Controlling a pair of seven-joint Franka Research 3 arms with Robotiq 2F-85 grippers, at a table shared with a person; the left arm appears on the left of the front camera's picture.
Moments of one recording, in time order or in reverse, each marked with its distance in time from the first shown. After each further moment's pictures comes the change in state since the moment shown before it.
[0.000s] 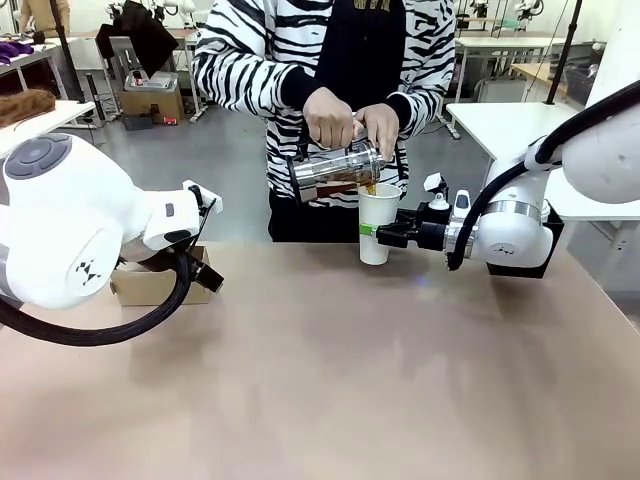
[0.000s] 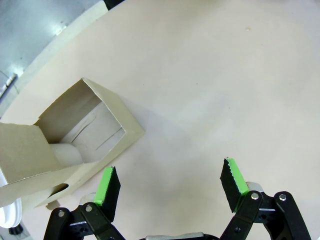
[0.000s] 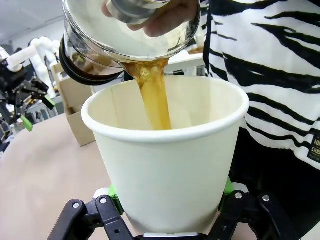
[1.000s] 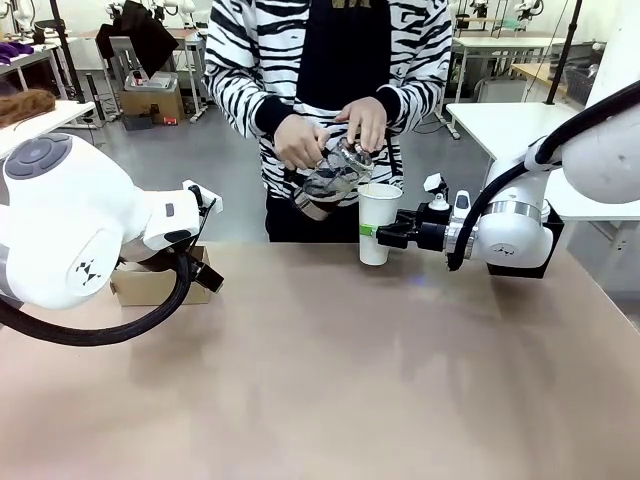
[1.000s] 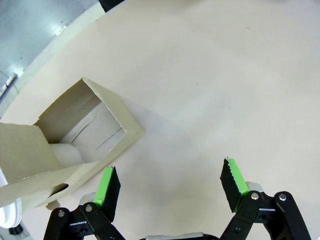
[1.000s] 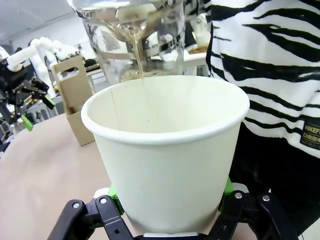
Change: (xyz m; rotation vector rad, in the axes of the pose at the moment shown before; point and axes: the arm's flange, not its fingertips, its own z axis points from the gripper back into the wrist) left arm 0.000 0.000 0.000 0.000 0.000 0.000; right arm -0.001 0.000 0.000 0.000 0.001 -0.001
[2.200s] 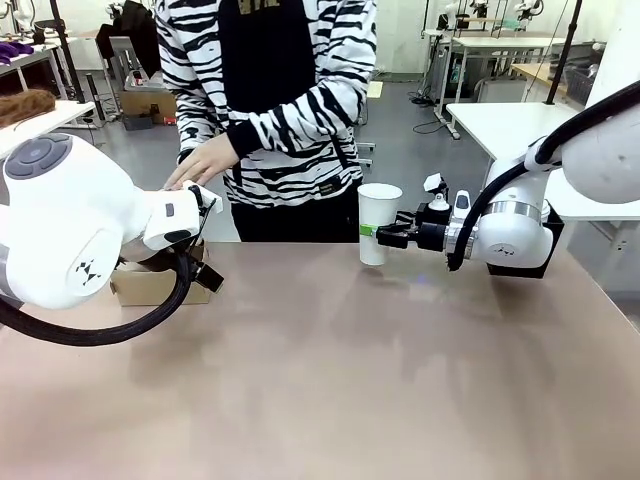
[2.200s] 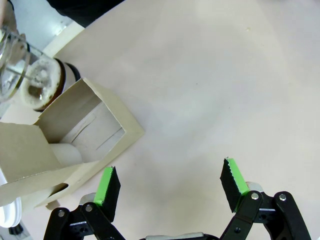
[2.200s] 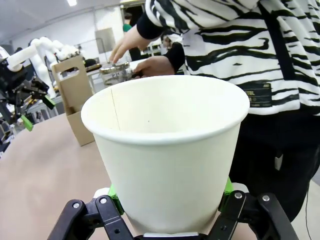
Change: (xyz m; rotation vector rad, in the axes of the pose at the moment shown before) left arm 0.000 0.000 0.000 0.000 0.000 0.000; right arm 0.000 0.000 0.000 0.000 0.000 0.000
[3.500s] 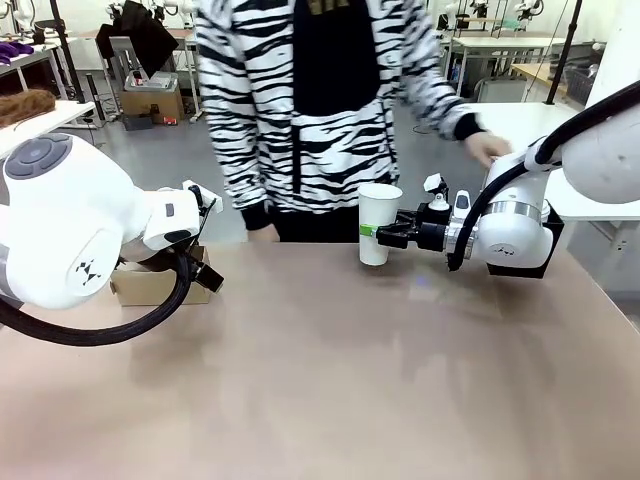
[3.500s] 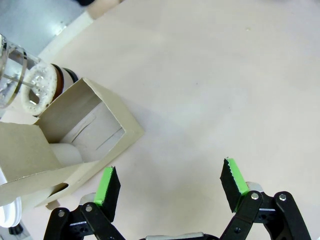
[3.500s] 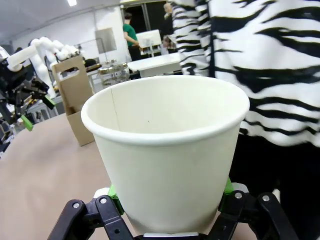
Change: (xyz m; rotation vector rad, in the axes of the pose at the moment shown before) left arm 0.000 0.000 0.000 0.000 0.000 0.000; right arm 0.000 0.000 0.000 0.000 0.000 0.000
